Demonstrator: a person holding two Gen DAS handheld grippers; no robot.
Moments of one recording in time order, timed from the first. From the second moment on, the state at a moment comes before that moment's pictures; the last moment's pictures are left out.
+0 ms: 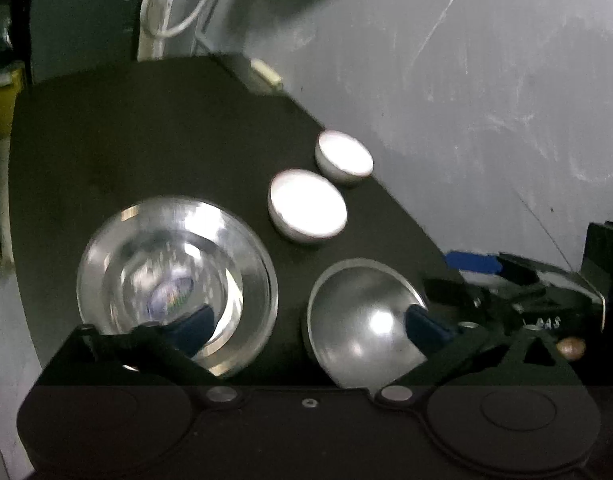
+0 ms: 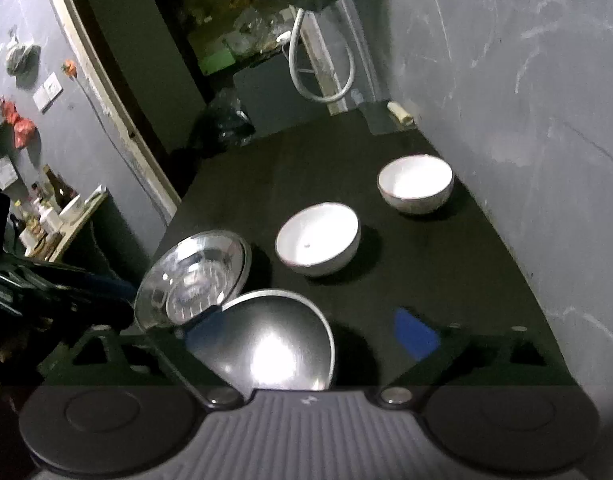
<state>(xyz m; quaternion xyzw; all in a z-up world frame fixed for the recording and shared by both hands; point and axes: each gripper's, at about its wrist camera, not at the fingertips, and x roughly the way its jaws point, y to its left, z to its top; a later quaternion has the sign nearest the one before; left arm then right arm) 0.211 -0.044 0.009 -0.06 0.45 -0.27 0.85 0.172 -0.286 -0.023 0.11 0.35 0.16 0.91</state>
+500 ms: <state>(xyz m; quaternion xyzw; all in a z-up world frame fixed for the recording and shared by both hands) 0.273 -0.060 0.013 -0.01 0.39 -0.10 0.91 0.208 -0.282 -0.033 0.12 0.36 0.06 0.92</state>
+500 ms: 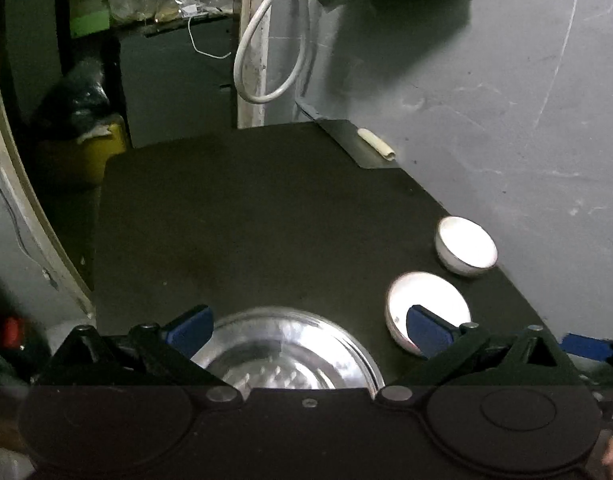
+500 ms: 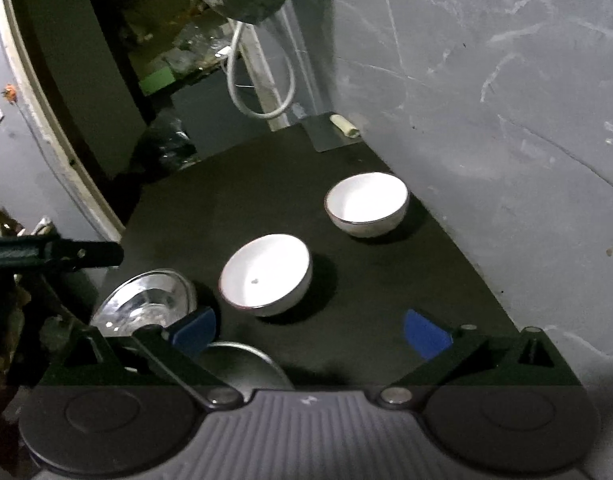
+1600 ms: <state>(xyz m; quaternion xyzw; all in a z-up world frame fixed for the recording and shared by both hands) 0.362 -0.129 -0.060 0.06 0.51 -0.15 0.84 0.293 -0.256 -0.056 0.02 0.41 0.06 0.91</state>
